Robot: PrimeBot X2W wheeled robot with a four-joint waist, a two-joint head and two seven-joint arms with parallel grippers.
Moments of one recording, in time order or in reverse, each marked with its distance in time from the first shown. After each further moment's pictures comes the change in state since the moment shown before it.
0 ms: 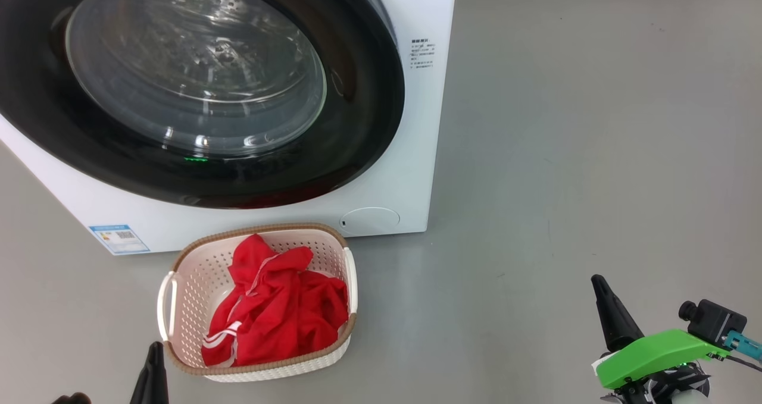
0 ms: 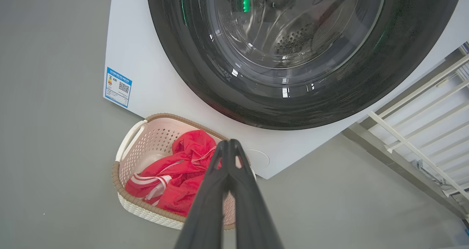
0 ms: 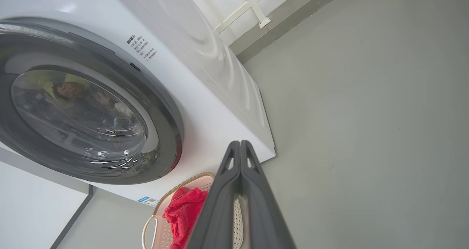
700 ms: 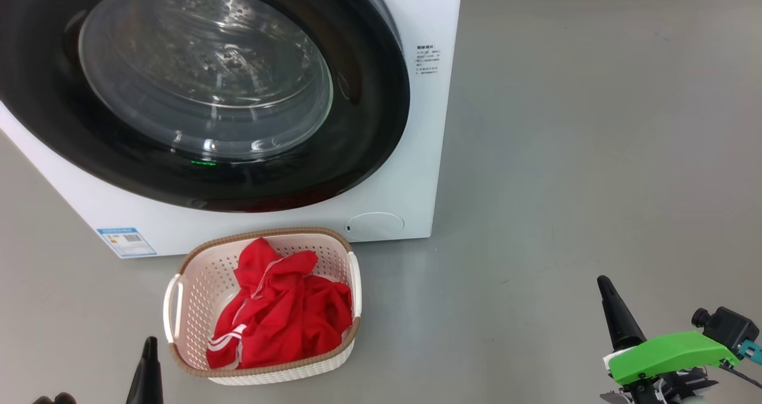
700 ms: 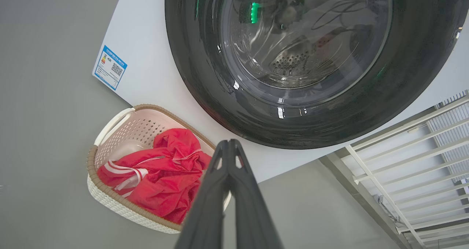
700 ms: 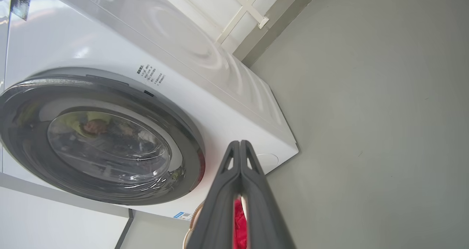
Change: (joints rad) left arm -0.020 -0.005 0.019 -0.005 -0.221 0.000 0.061; right arm 0.020 0.025 -0.043 -0.038 0.192 0.000 0.061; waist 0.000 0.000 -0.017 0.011
